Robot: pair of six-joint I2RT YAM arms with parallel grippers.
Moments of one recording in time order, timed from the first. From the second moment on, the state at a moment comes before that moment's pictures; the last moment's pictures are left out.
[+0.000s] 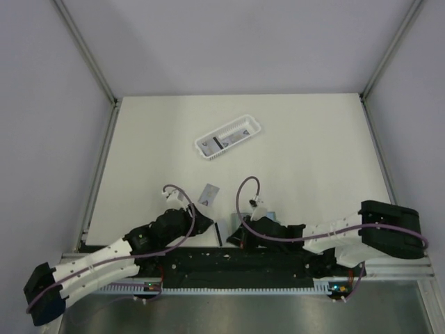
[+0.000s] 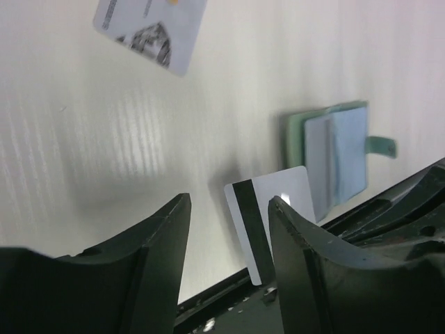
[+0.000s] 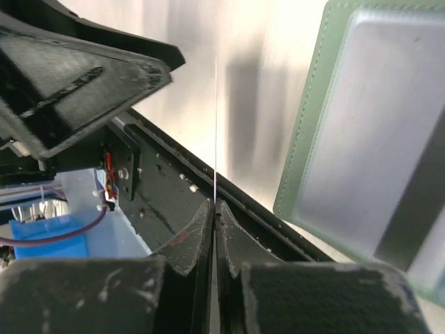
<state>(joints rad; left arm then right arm) -0.94 0.57 0.10 -0.12 -0.17 -1.04 1.35 1.42 0.33 0.54 0.21 1.23</state>
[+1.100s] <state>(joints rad) -0.95 0.47 0.23 0.24 0.05 -0.97 1.09 0.81 0.23 0.59 -0.14 1.12</state>
